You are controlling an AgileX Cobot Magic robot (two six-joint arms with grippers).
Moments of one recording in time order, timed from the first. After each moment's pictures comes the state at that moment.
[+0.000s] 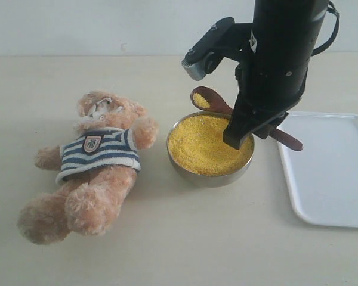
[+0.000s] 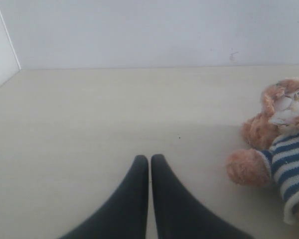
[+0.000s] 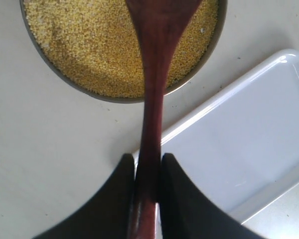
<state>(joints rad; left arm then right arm) 0.15 0.00 0.00 -0.05 0.29 0.06 0.69 1.65 -1.32 -0.21 1.22 -0.16</state>
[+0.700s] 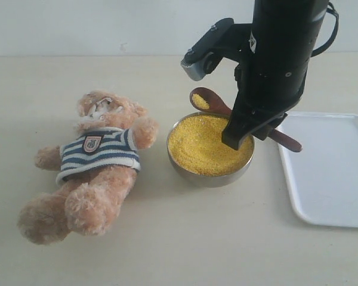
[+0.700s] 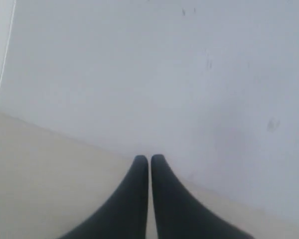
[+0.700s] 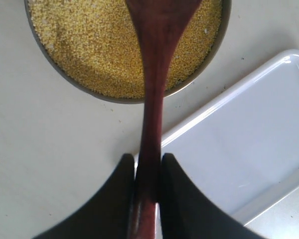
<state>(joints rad) 0.15 0.00 0.00 -0.27 -0.05 -0.13 0.69 1.65 -1.32 -0.20 1.22 -0.16</state>
